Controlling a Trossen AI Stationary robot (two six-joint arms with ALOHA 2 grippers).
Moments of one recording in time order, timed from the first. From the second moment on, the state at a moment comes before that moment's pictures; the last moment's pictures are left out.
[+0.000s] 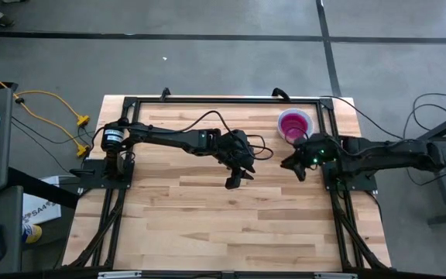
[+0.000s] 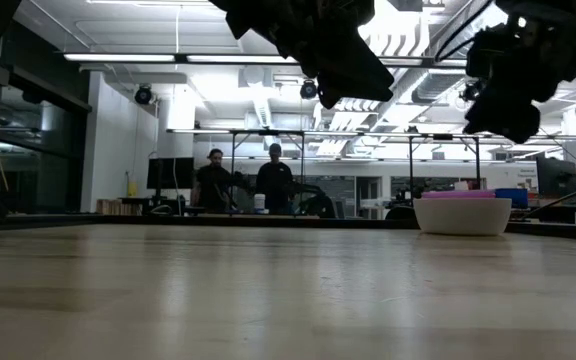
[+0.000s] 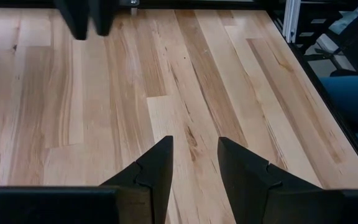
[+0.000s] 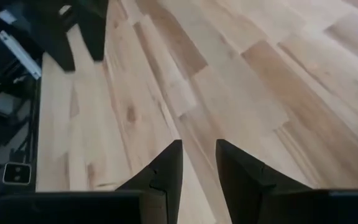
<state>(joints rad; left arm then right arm) 0.03 1.90 1.56 -0.29 0.32 0.04 -0.11 0.66 0.45 -0.41 -0.11 0.57</state>
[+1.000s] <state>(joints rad) 0.03 1.90 1.56 -0.29 0.32 0.04 0.07 0.24 0.11 0.01 -0.16 0.53</state>
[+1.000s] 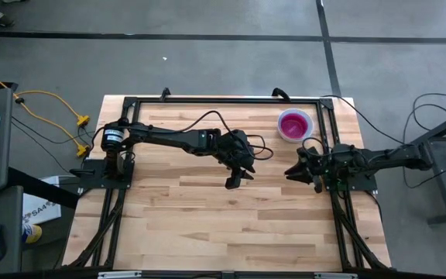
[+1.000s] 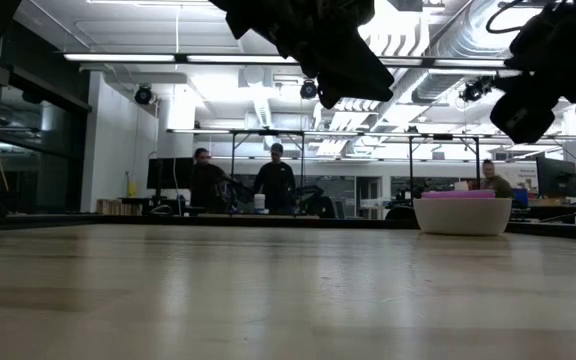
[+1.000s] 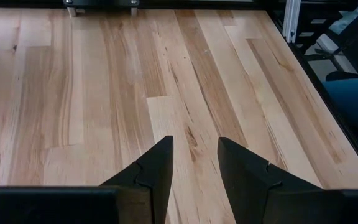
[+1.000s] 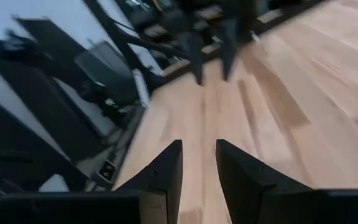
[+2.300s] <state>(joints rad) 0.03 1.90 1.56 -0.29 0.32 0.04 0.21 0.09 0.01 0.05 -0.18 0.41</state>
